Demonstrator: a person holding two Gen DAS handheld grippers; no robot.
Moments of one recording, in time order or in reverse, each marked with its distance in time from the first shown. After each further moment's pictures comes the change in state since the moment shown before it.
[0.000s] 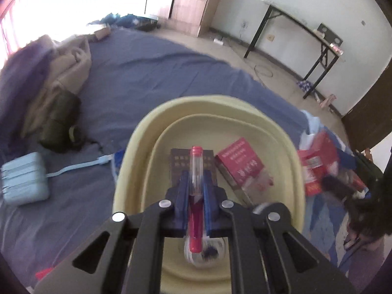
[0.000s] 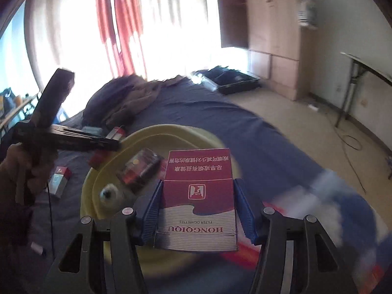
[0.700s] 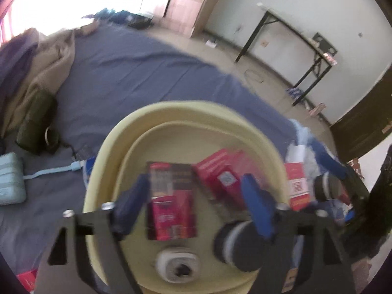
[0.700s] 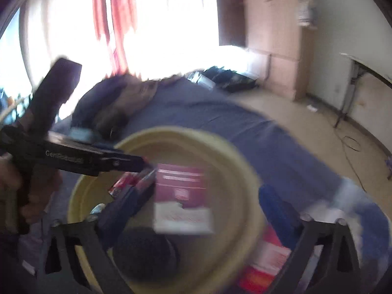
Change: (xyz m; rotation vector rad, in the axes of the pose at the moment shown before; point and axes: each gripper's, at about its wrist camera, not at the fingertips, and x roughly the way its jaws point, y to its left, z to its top) left arm -0.007 -0.020 0.005 -0.029 -0.047 -0.090; right arm 0.030 0.005 0.015 0.057 -0.054 -0.069
